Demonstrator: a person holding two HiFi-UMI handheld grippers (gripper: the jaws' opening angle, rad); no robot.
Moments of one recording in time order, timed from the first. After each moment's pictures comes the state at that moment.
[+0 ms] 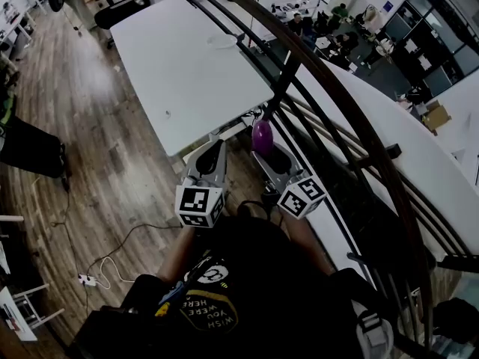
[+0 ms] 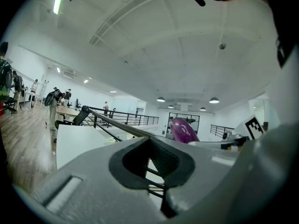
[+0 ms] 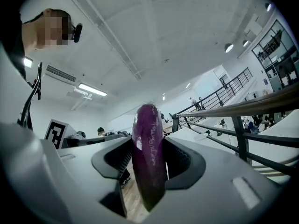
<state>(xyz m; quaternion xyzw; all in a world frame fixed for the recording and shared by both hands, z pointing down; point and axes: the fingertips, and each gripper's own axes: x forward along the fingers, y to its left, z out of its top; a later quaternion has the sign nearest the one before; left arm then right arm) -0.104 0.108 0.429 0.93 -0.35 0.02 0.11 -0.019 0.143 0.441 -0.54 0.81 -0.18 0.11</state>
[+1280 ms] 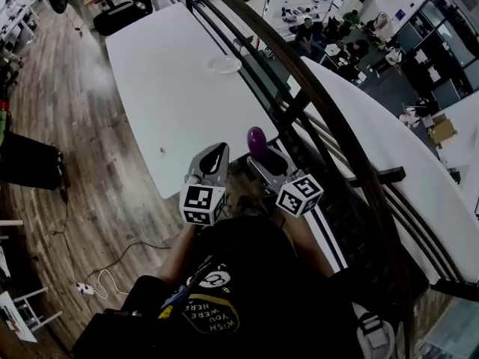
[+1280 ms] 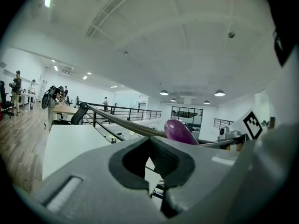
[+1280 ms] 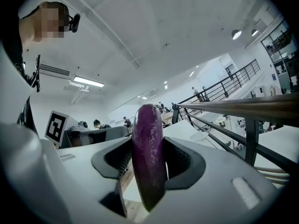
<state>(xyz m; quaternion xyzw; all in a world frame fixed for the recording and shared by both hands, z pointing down) 0.002 -0.074 0.443 0.92 -0.36 0.07 0.11 0.075 -0.042 0.470 -0.50 0.84 -0.22 0.05</state>
